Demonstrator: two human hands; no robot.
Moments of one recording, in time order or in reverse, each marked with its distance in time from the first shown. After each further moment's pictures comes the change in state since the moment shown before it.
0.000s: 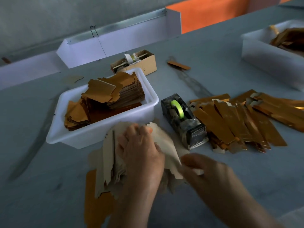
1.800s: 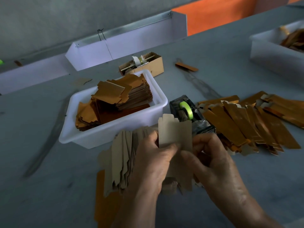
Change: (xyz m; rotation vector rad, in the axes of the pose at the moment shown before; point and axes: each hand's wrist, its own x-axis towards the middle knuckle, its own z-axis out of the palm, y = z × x) left_hand -0.003 -0.012 0.002 -0.980 -0.234 -0.123; right_hand 0.014 -0.007 0.023 0.648 0.261 -0.079
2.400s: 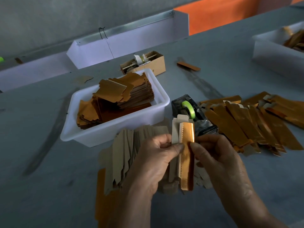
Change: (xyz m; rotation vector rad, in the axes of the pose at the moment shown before) left_hand -0.006 0.005 -0.011 0.035 -0.249 0.013; right_hand 0.006 0.004 -0.003 -0.027 0.128 0.148
